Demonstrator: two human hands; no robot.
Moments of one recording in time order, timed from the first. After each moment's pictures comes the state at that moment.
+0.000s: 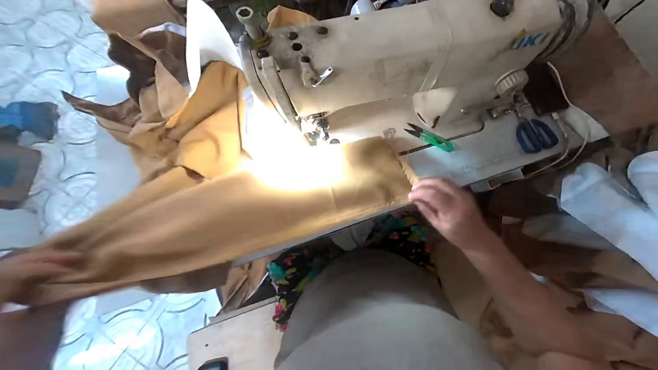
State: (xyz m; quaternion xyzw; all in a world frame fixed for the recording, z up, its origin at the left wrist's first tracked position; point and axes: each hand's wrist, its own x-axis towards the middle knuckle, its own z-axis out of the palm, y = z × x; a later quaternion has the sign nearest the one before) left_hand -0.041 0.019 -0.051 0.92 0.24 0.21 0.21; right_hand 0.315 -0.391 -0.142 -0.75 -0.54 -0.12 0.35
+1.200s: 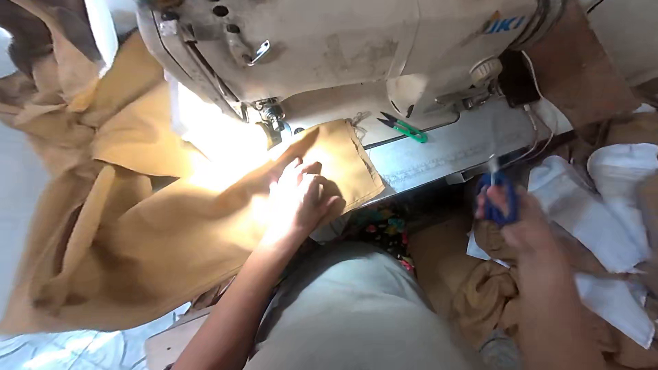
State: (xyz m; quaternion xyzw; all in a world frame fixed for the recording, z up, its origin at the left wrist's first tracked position) left_hand 0.188 -0.152 -0.193 0.95 0.12 0.12 0.24; right_hand 0.347 -0.520 -0.116 -0.79 0.01 0.24 0.57
